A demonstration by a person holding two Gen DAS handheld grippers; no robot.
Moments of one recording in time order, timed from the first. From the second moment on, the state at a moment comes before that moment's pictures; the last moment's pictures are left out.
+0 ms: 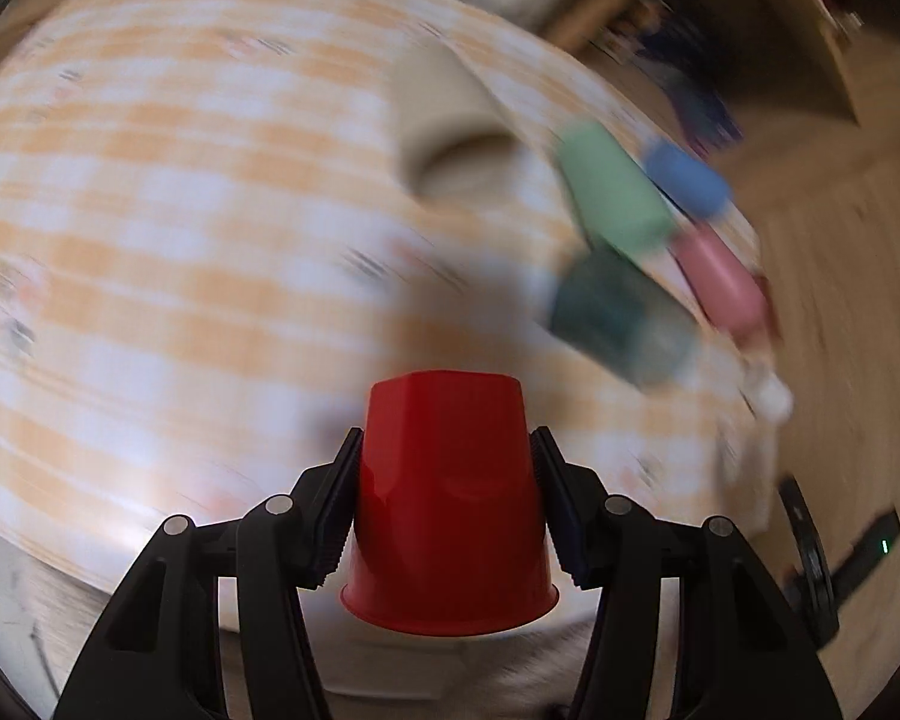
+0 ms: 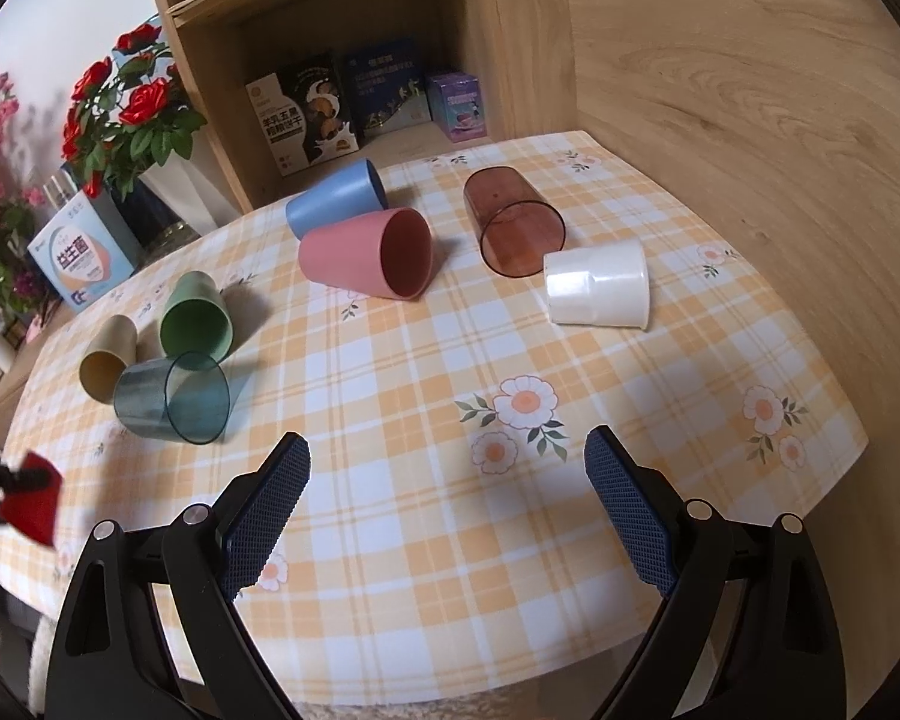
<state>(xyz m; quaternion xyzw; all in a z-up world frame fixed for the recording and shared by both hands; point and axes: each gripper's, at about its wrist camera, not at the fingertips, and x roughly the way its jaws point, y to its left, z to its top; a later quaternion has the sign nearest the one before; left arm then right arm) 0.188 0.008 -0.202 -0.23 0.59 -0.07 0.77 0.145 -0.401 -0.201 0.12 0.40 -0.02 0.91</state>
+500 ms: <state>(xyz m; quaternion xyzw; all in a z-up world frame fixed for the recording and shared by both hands) 0.215 -0.180 -0.237 -0.21 0.60 -0.16 0.76 0.144 -0.440 -0.195 0.12 0.41 -0.04 0.90</state>
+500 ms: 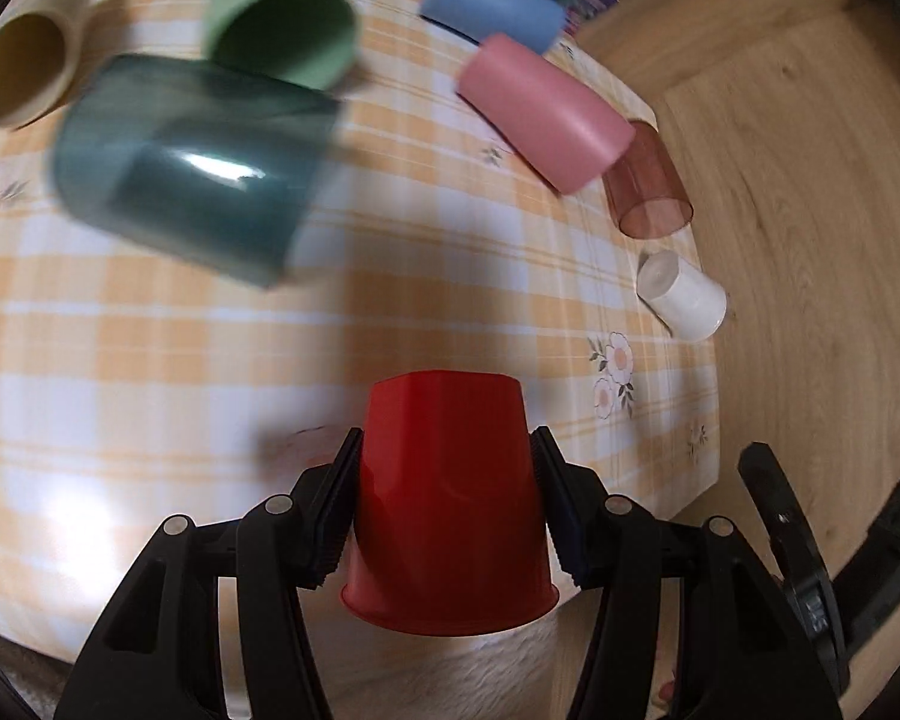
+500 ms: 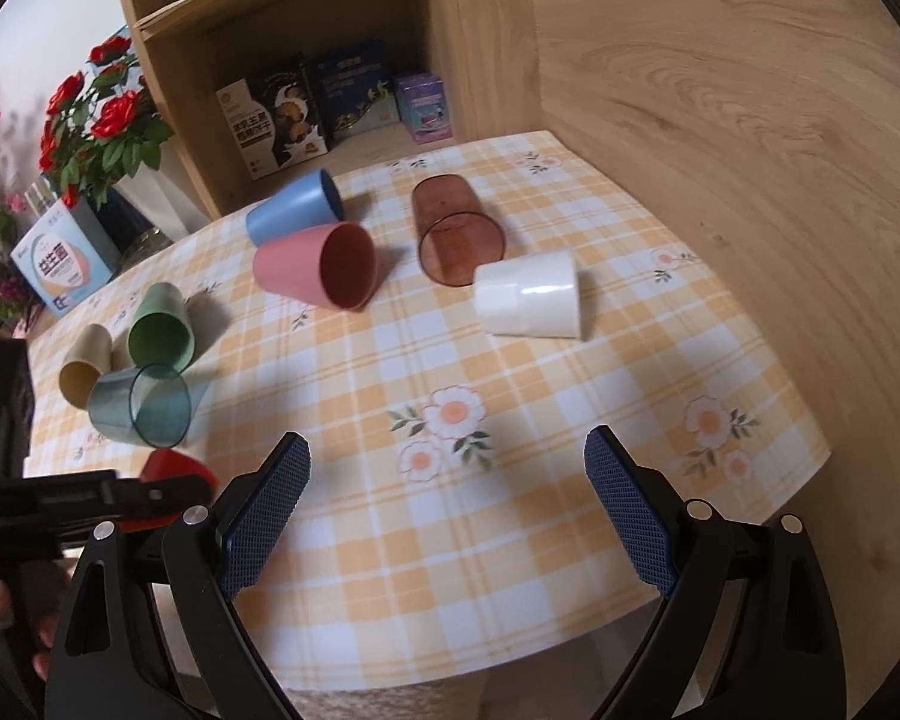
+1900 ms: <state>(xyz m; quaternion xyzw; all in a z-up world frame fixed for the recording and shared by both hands) 0.147 -0.037 -0.137 -0.01 0.39 -0.06 0.92 0.167 -0.394 -0.190 0.15 0.49 0.05 0.86</state>
